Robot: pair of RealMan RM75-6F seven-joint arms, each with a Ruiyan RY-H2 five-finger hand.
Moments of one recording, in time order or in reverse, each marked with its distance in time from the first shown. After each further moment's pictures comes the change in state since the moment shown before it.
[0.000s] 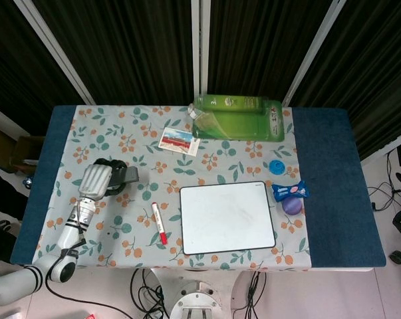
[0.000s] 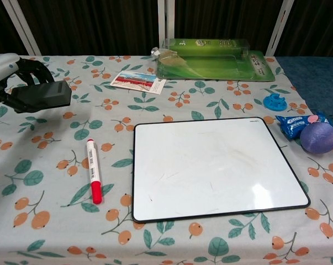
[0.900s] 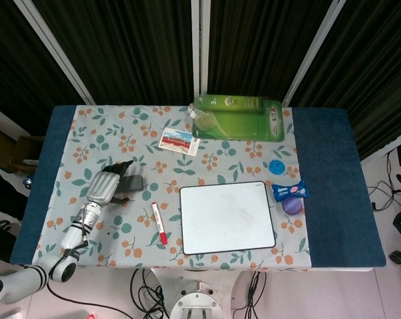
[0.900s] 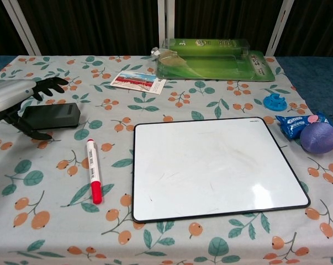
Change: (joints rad) left arm -0.013 -0.034 0.039 0.080 0.039 -0.098 -0.019; right arm -0.001 -0.014 -0.007 0.014 0.014 -0.008 -0.008
